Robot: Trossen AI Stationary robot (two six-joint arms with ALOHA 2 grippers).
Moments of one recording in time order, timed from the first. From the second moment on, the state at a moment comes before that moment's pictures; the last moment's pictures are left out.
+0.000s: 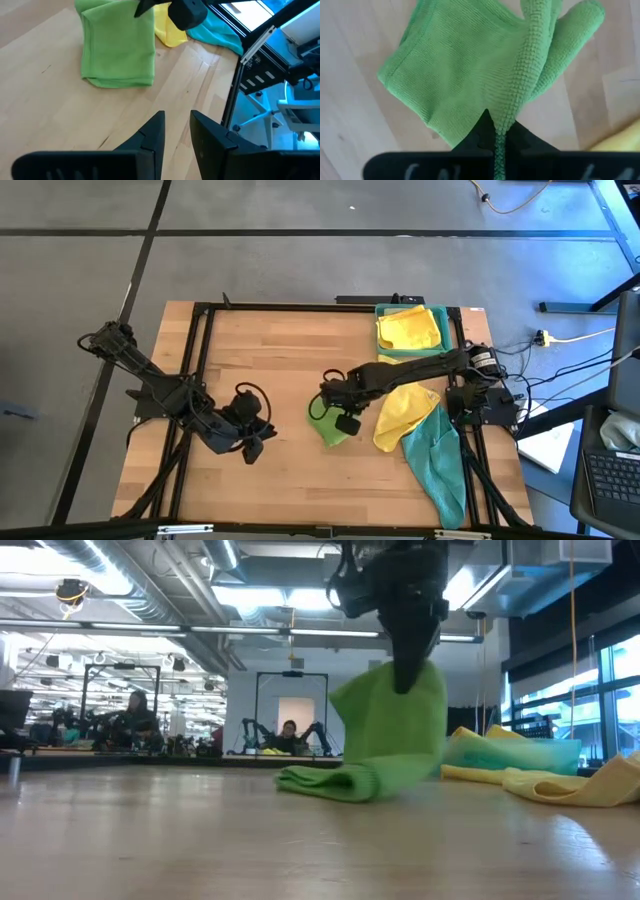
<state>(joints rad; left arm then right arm) -0.63 1.24 1.15 -0.70 -0.51 -1.11 0.12 1.91 1.59 -1.11 0.09 0.46</state>
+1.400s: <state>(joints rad) -0.54 1.24 1.15 -0.70 -0.65 -1.19 -0.76 1.70 1.57 -1.33 0.30 0.36</state>
